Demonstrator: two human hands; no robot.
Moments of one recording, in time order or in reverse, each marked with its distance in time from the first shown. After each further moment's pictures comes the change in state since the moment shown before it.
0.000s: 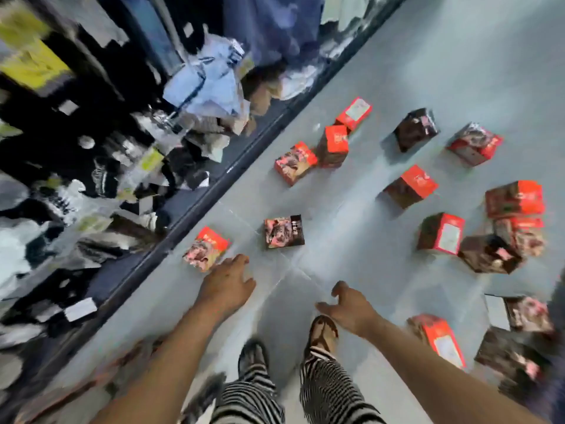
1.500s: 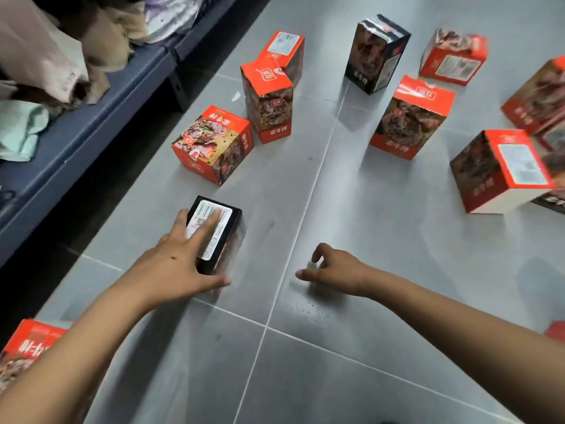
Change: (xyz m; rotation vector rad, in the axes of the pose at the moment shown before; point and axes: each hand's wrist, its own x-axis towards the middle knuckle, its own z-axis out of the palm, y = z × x) left_hand 0.379 -0.056 0.169 0.393 0.148 0.496; right_hand 0.383 0.117 0.067 0.198 0.269 -0.147
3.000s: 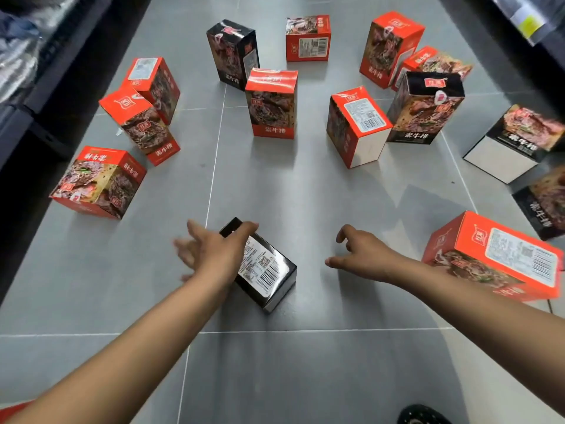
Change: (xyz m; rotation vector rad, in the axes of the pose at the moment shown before) left_hand 0.003 0.253 0.052 -0.694 0.131 -0.431; right_hand -0.118 0.169 -0.047 0.120 0.358 0.158
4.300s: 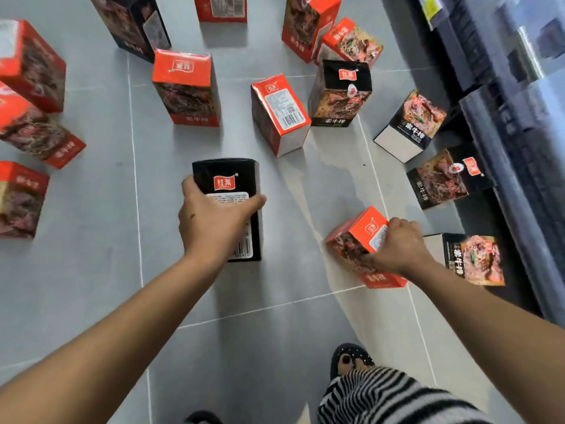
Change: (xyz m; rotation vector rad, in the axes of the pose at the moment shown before) left_hand -0.064 0.133 0.018 -0.058 -0.131 0.315; right_hand -0.088 0.090 -0.110 -0.386 0.153 0.504
